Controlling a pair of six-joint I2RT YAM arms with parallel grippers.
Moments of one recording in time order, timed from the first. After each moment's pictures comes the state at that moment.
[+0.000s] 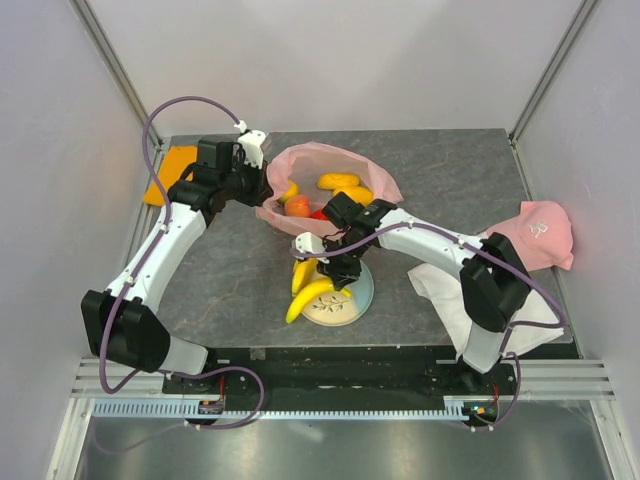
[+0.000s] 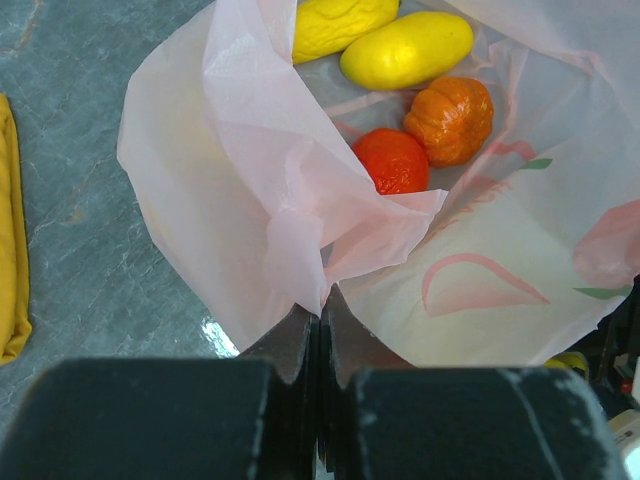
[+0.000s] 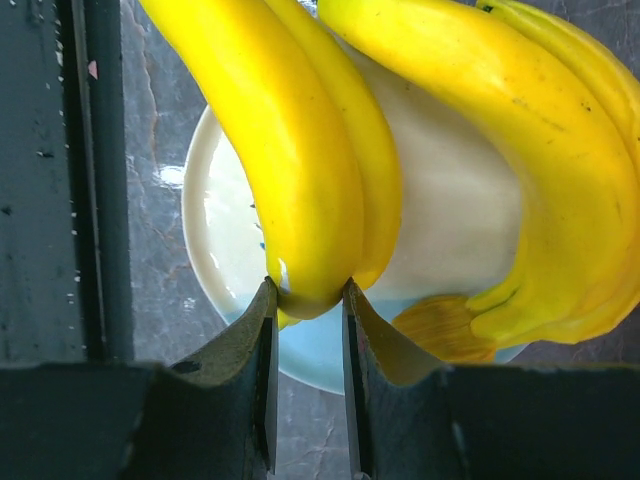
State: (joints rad) left arm -0.27 1.42 1.32 -0.53 0.30 0.06; right arm 0.80 1.79 1.39 -0.87 -0.50 -0.75
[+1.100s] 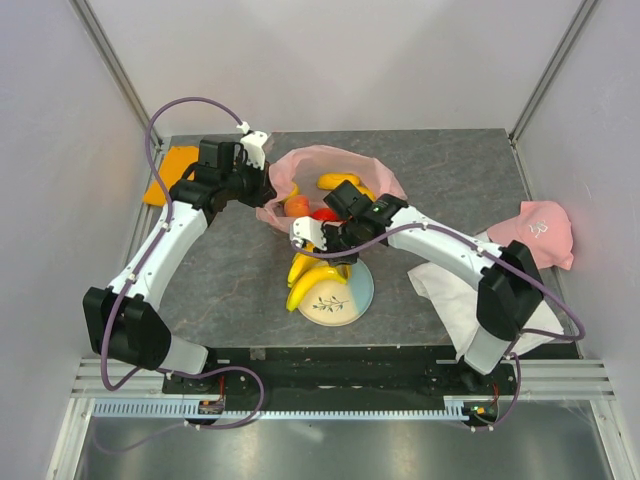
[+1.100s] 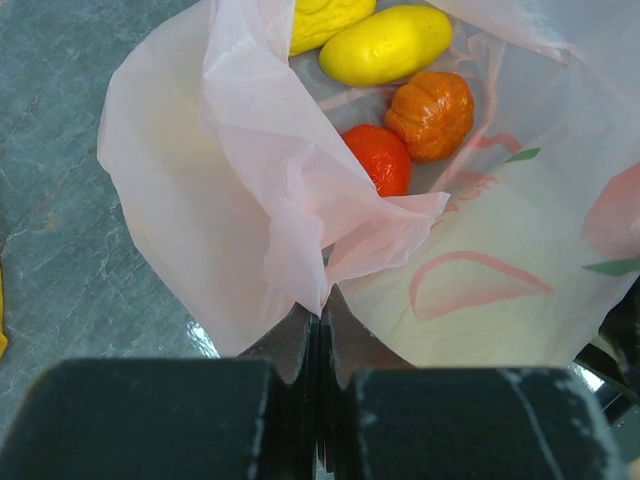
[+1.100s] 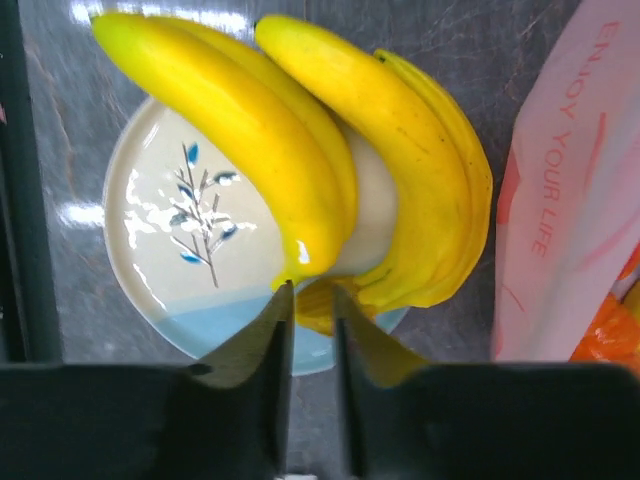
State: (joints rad) left arm -0.27 1.43 1.32 -0.53 0.34 0.06; right arm 0.80 1.74 1.45 -0.80 -0.37 -0.77
